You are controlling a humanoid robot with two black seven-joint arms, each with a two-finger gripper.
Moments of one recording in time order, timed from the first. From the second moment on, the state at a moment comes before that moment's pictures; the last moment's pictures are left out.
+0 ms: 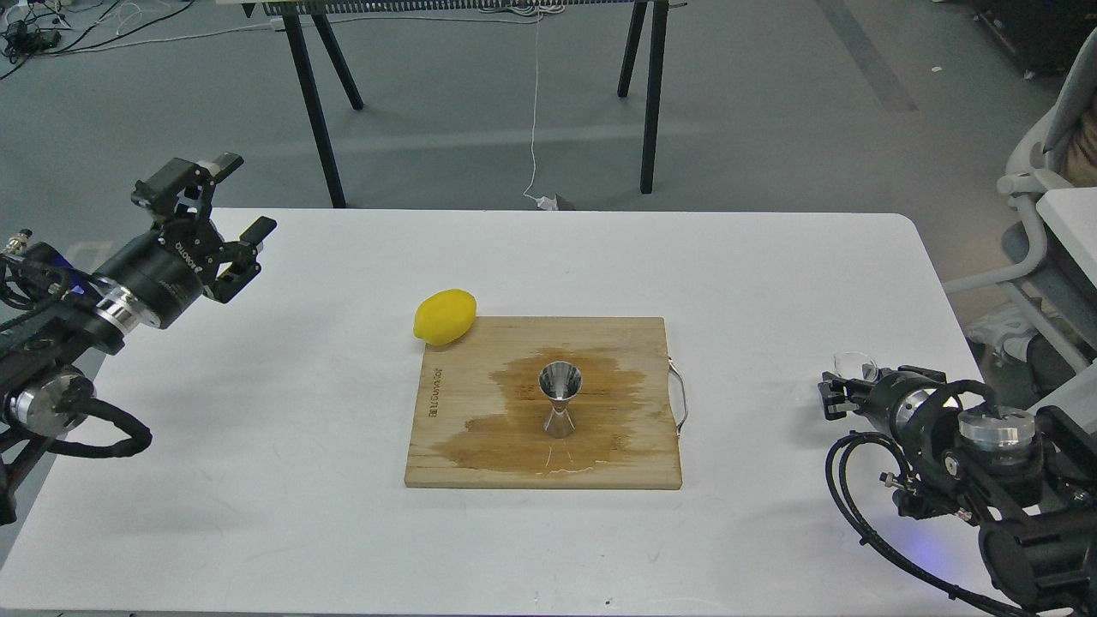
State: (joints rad) left arm -0.69 0.56 -0.49 -0.74 0.36 -0.49 -0.49; right arm 0.09 -0.36 1.29 1.22 0.55 -0.49 0.01
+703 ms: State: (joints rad) left arm -0.69 0.56 -0.49 -0.74 0.36 -0.49 -0.49; right arm 0.09 -0.35 1.29 1.22 0.55 -0.49 0.01
